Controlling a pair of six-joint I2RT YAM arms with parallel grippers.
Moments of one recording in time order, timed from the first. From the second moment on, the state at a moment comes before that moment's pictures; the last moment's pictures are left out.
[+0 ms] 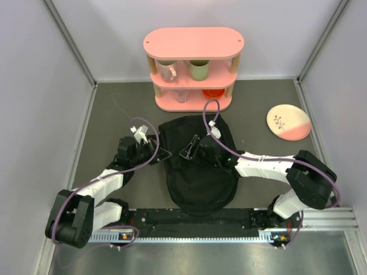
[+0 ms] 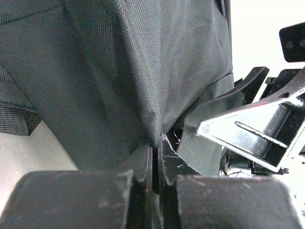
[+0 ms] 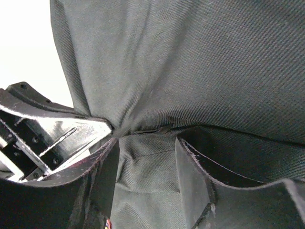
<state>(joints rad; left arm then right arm) -0.27 1.12 0.34 0.35 0.59 -0.78 0.95 1.49 0.78 0.16 0.16 1.11</state>
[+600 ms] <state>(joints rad) -0.27 1.09 0.32 0.36 0.58 -0.77 0.93 1.55 0.80 0.20 0.13 1.17</state>
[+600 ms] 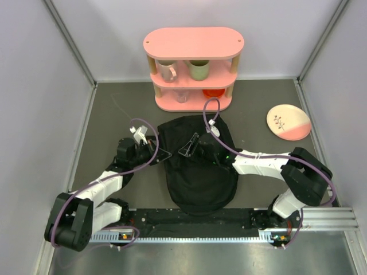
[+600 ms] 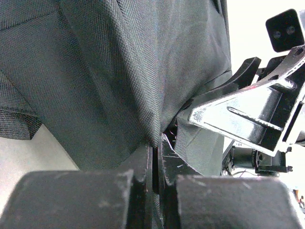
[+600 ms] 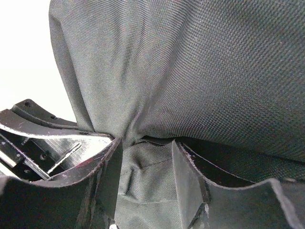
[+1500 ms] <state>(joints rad) -0.27 1.04 0.30 0.33 0.57 -0.74 0.92 1.55 0.78 0.20 0.16 1.24</state>
